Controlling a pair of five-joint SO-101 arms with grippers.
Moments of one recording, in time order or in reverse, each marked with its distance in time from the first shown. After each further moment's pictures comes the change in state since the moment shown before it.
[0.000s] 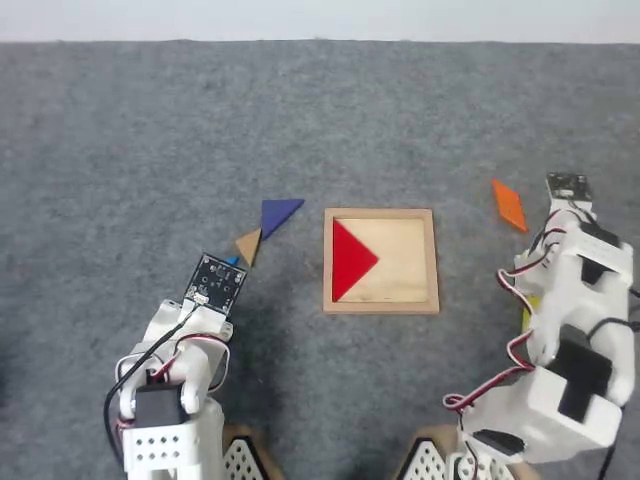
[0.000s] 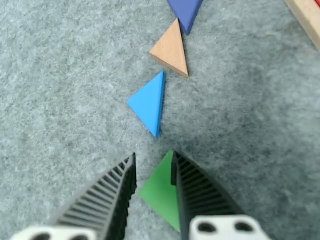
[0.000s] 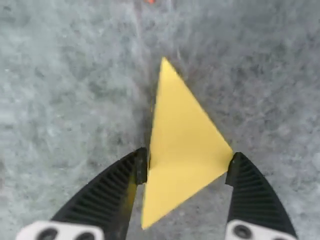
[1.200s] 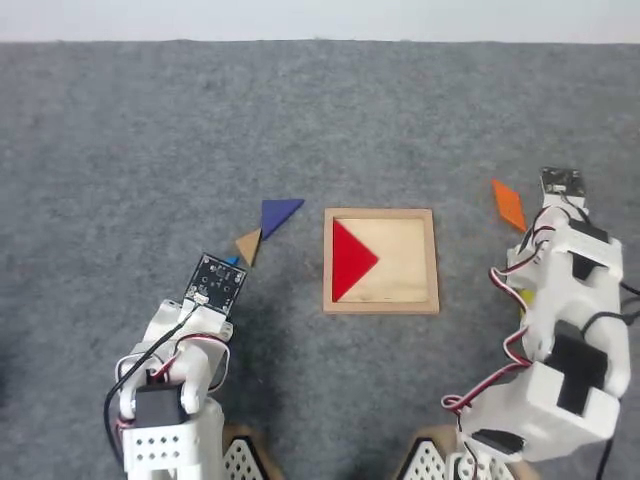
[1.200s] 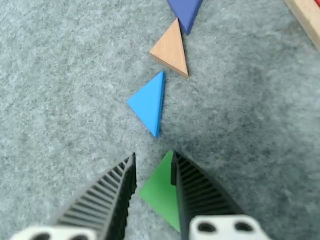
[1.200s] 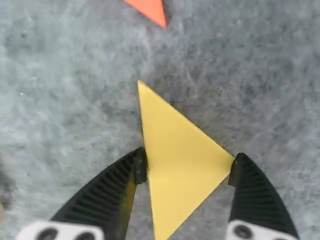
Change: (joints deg) left arm 0.0 0.0 0.0 0.0 0.0; right arm -2.0 2.2 0.0 -2.0 -1.8
